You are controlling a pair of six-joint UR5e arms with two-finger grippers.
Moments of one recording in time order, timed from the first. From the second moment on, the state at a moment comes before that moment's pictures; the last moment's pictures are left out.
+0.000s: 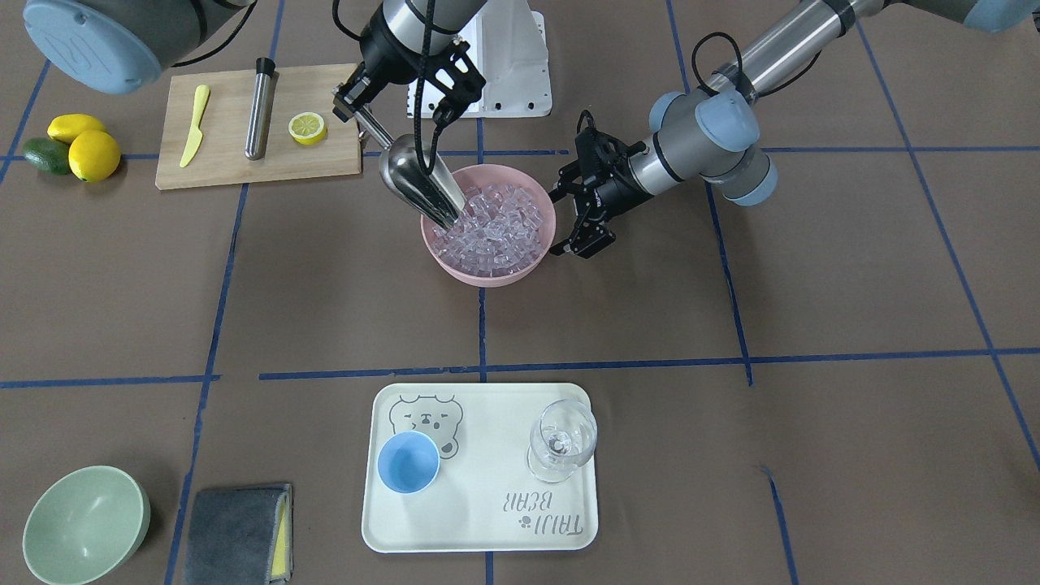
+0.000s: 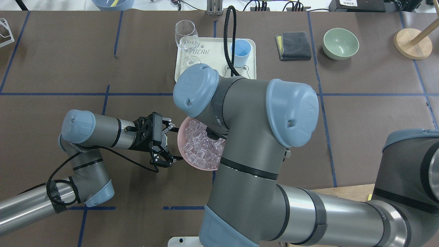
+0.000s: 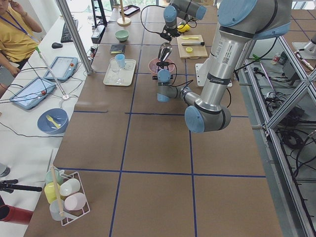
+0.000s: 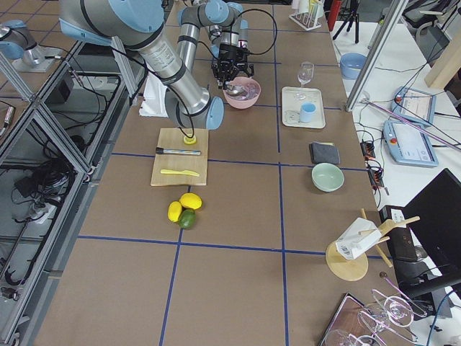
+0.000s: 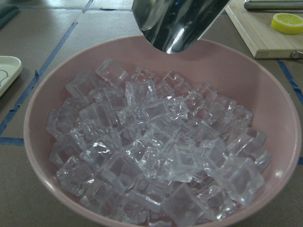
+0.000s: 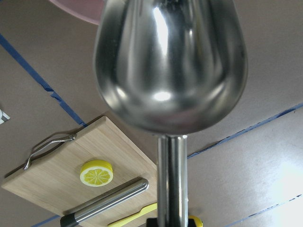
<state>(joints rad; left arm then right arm) -0.52 -2.00 -1.42 -2.87 -2.02 -0.04 0.43 -0.56 1.83 -2.79 1.74 0.04</state>
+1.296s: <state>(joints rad) -0.52 -2.00 -1.42 -2.87 -2.02 -0.04 0.41 -0.47 1.54 -2.67 1.71 0.05</state>
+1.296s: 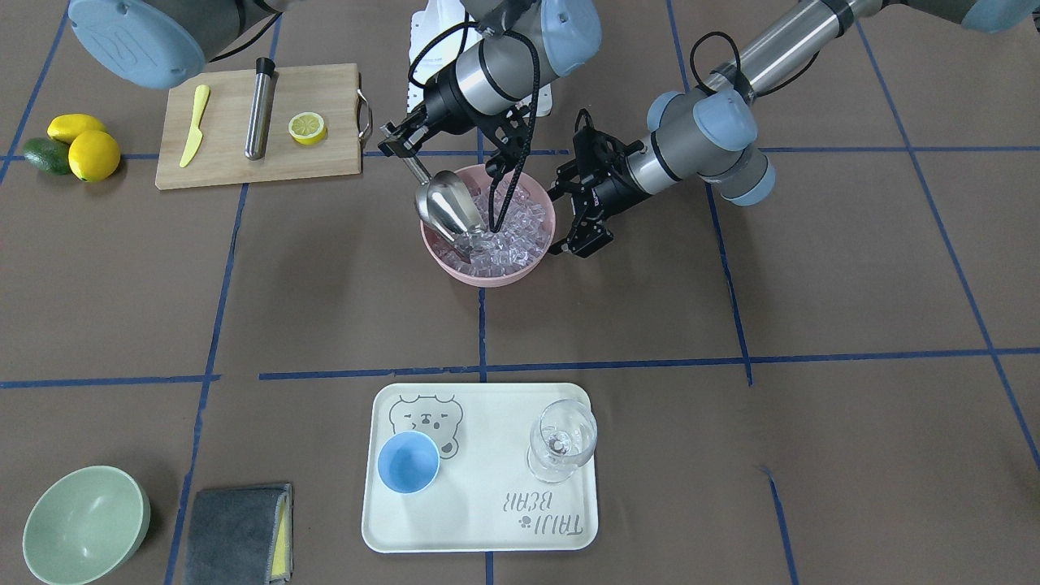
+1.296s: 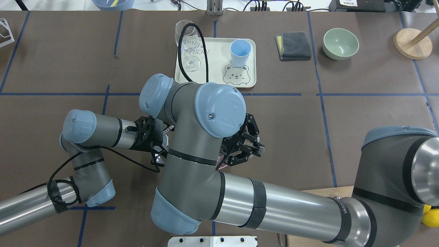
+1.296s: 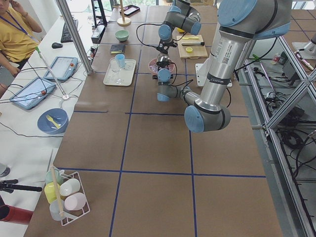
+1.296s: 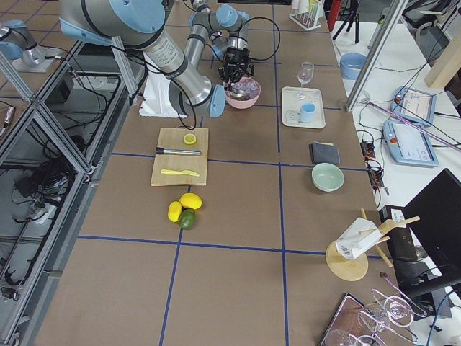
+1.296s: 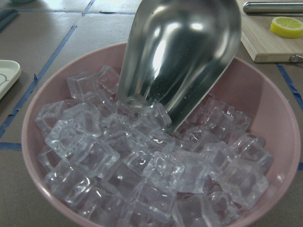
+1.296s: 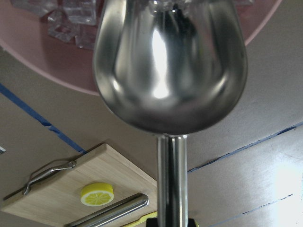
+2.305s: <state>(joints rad) -0.52 -2.01 -1.42 -2.87 -2.02 -0.04 0.38 -0.63 1.72 -2.51 1.66 0.06</state>
